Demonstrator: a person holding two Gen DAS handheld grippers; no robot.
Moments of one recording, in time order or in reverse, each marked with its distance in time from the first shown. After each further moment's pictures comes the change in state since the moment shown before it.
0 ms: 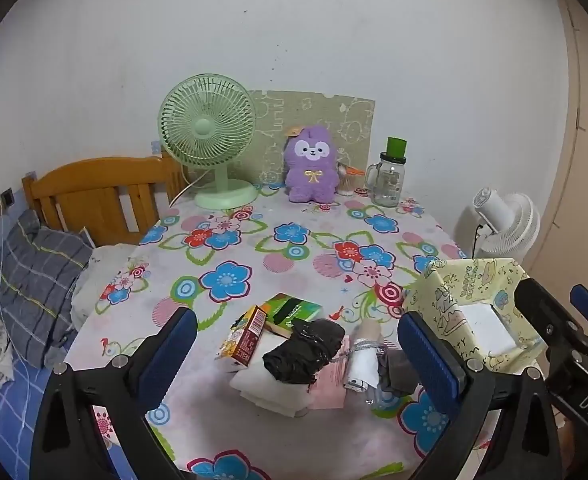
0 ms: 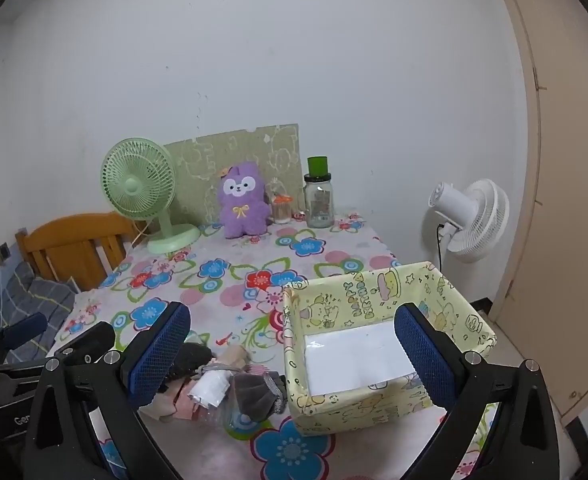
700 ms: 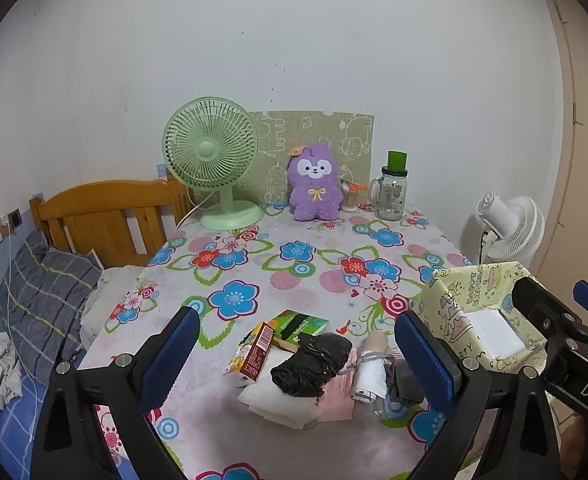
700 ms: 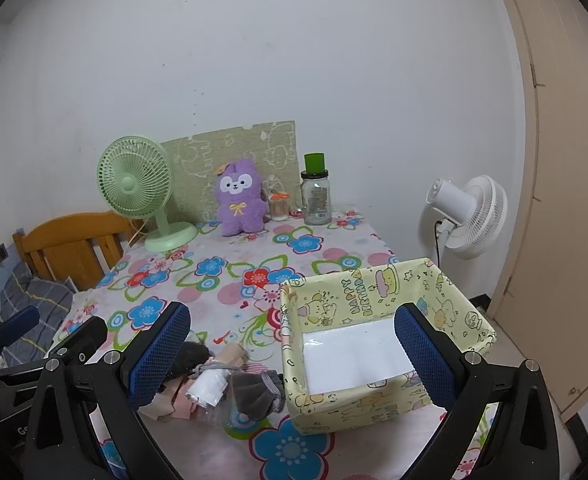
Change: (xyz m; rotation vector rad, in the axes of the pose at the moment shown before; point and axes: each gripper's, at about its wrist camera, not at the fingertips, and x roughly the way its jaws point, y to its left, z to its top) left arm -0.007 -0.007 -0.004 0.043 -0.079 0.029; right arm 0.004 0.002 -0.001 0.002 0.012 -0.013
